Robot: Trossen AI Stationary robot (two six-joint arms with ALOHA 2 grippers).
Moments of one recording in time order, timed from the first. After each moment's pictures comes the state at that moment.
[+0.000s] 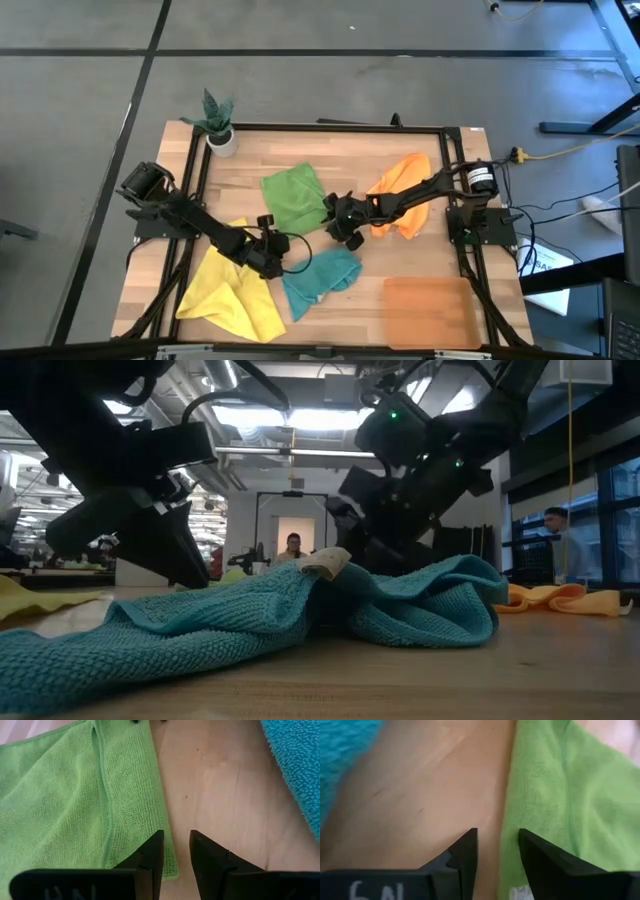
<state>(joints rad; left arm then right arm) -0.47 1.67 0.75 -0.21 -0.64 -0.49 0.02 1.93 0.91 0.25 0.03 -0.74</state>
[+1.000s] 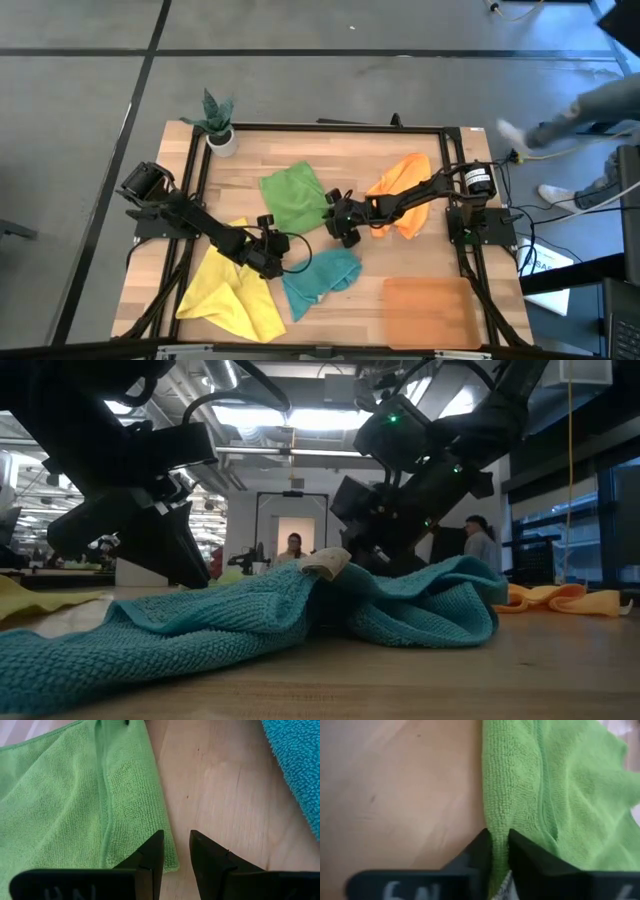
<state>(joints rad) -0.47 1.67 0.75 -0.21 -0.64 -0.49 0.04 1.94 0.91 0.25 0.16 -0.66</state>
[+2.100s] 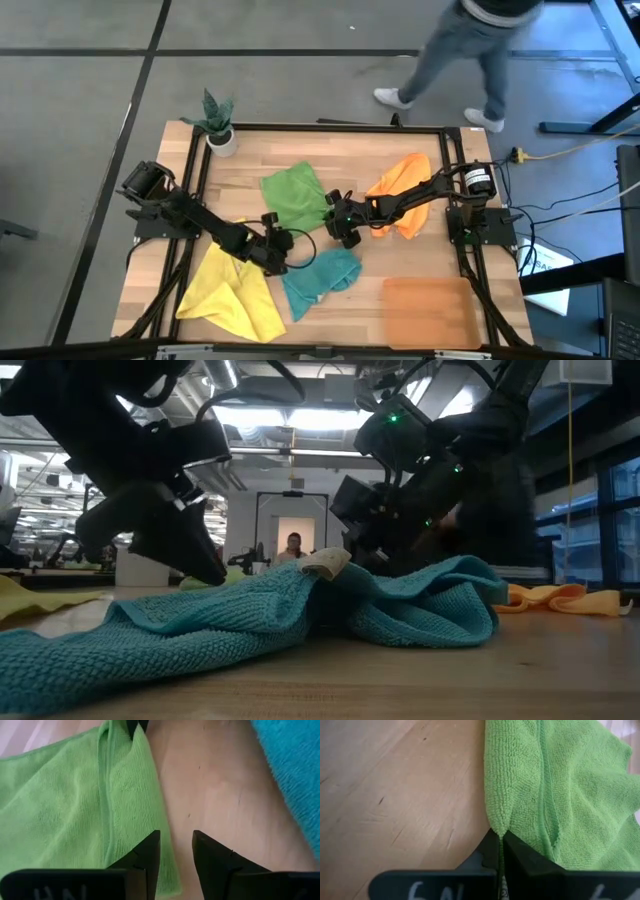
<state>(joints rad) -0.43 1.67 0.75 -0.15 -0.62 -0.44 0.04 1.94 0.91 0.25 0.15 -0.66</state>
